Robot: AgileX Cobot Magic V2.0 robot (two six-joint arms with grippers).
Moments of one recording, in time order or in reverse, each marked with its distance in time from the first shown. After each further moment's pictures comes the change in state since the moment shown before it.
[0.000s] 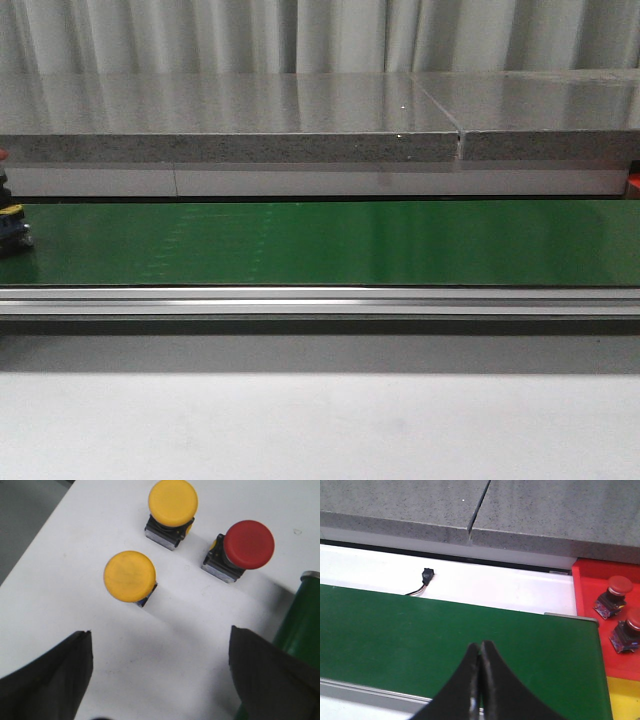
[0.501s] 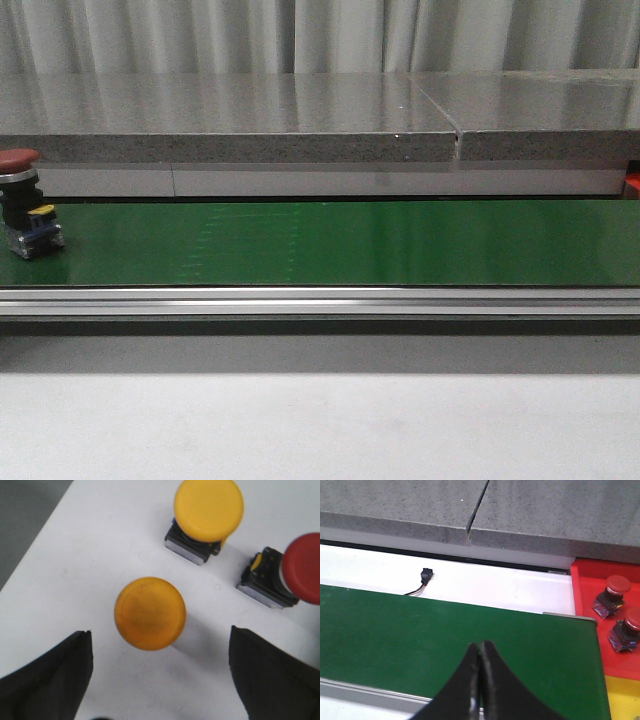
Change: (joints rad) left arm 0.037 0.162 -0.030 0.035 -0.109 0.000; right arm 0.000 0.000 0.000 0.000 0.000 0.000
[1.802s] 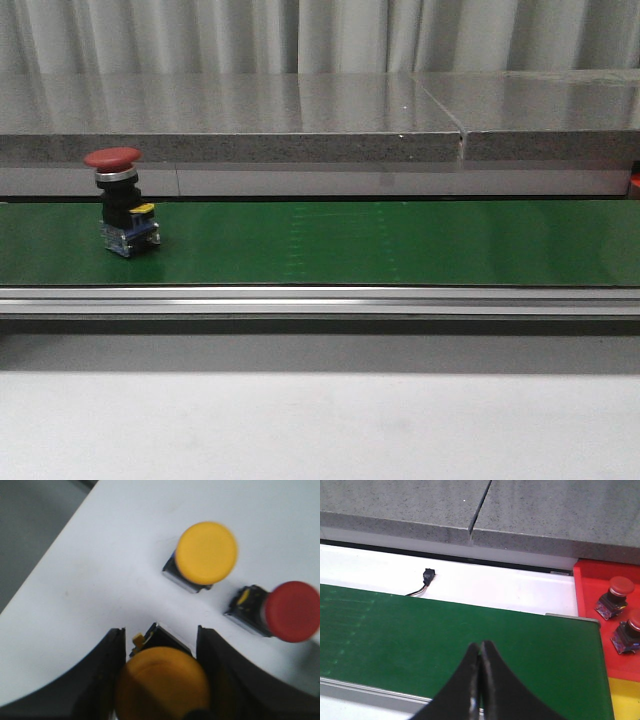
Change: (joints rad) left arm -0.018 -0.002 -0.119 -0.060 0.084 0.000; right arm 0.000 0.000 0.000 0.000 0.000 0.000
